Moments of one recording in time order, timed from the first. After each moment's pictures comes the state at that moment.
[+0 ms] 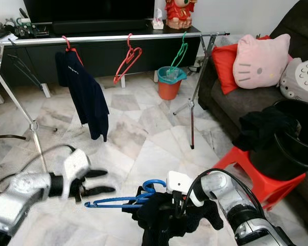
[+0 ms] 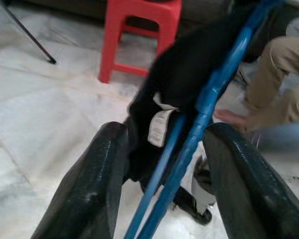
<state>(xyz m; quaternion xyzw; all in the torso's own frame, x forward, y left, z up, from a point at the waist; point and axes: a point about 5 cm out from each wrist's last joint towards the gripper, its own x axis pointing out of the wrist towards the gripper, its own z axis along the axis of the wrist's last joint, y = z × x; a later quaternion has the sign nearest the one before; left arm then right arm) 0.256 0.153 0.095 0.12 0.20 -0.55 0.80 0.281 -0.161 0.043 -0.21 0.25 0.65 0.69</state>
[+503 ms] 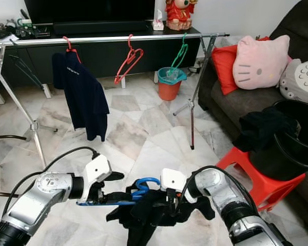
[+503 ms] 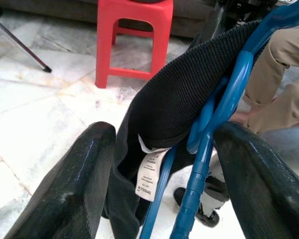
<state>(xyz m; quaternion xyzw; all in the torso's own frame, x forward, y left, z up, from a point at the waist) 0.263 0.128 0.096 0.14 0.19 -0.56 0.79 0.285 -0.148 0.048 -0.22 0.24 0.66 0.68</state>
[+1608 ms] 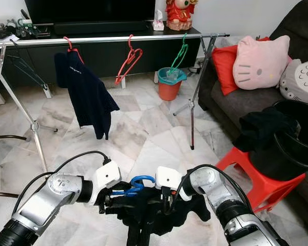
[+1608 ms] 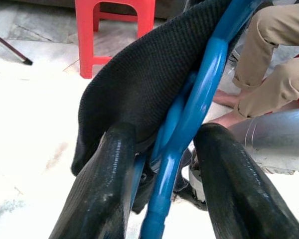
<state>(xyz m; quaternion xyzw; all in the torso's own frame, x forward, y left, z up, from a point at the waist) 0.260 0.111 0.087 0.16 0.21 -0.58 0.77 0.289 -0.138 0.051 -0.22 0.22 0.66 0.69</state>
